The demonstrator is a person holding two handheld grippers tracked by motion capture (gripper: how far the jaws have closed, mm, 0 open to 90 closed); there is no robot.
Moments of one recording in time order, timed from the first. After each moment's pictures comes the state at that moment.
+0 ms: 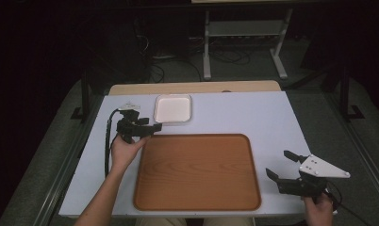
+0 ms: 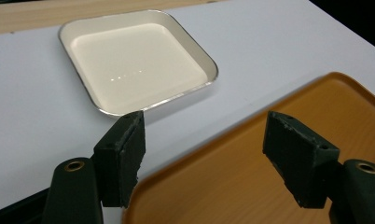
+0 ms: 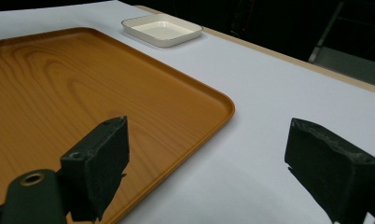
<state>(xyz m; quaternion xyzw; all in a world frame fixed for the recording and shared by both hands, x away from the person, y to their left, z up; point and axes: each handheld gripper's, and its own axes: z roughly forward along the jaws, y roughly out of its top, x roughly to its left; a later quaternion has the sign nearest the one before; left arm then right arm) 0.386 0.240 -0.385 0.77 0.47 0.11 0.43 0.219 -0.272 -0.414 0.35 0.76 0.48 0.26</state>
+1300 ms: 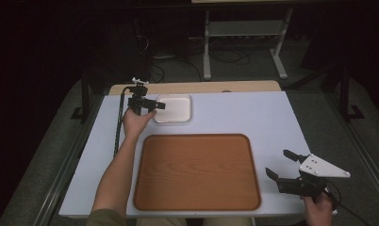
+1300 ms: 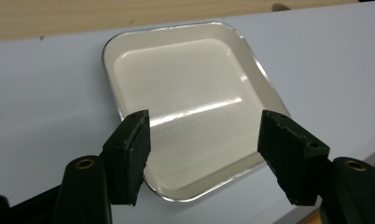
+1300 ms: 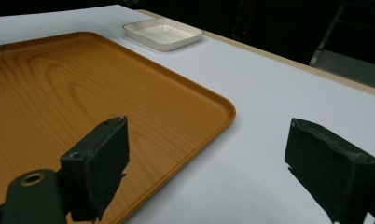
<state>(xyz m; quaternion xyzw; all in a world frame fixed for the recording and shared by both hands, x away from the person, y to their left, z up) 0.495 0.229 -0.403 0.75 0.56 0.06 0.35 0.220 -0.272 -0.414 0.35 0.76 0.49 0.26</state>
